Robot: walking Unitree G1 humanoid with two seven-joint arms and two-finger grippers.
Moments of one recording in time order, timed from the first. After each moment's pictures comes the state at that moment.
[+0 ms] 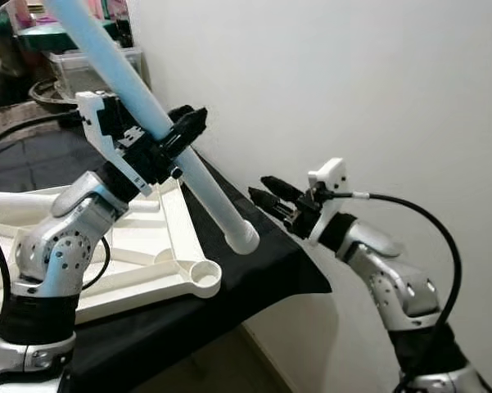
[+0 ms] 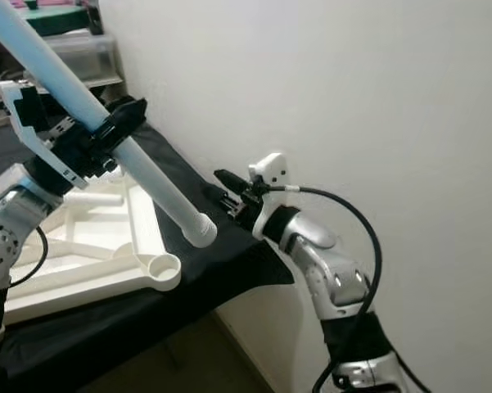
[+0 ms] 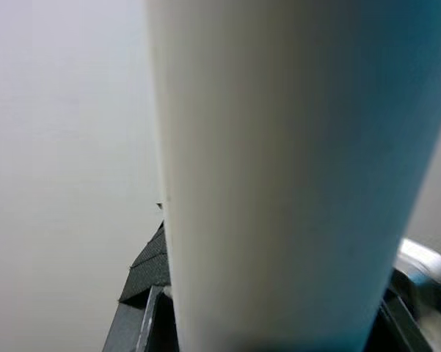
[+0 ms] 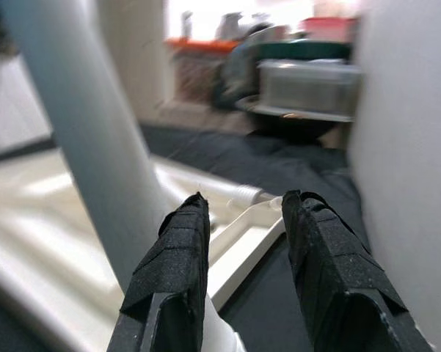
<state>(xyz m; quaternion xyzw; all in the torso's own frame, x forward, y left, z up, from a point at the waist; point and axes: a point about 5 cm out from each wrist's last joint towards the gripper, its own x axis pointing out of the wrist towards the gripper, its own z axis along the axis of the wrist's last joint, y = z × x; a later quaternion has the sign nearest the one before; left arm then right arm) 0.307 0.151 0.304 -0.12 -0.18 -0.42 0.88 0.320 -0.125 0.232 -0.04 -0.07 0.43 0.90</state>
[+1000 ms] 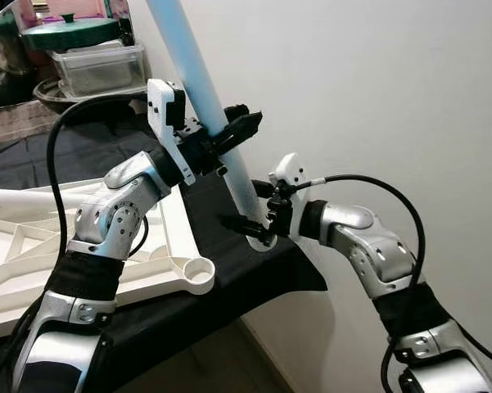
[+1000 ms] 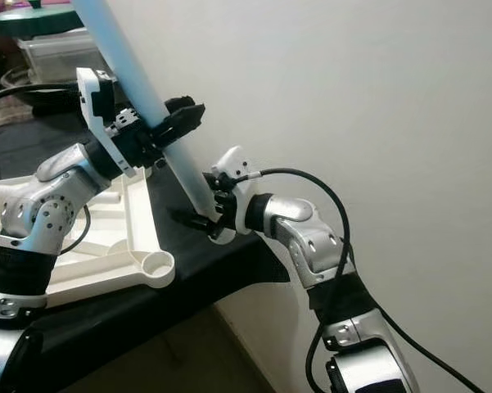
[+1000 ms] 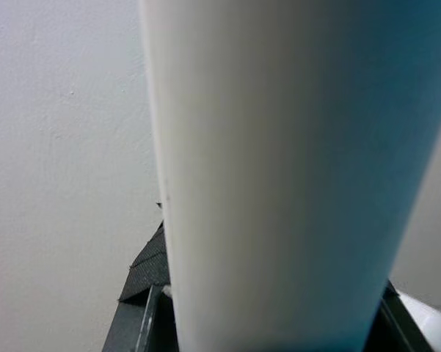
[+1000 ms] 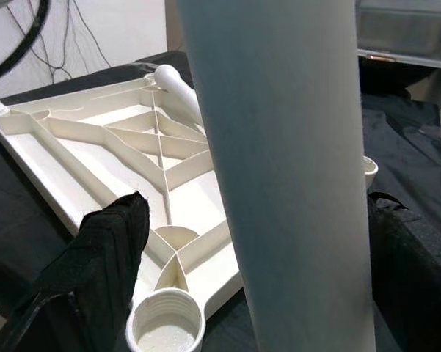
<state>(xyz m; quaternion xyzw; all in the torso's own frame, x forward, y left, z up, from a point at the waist) 0.343 0.107 0.307 -0.09 -0.18 -0.46 0.86 0.341 -0.089 0.230 -0.07 0.01 0.50 0.86</state>
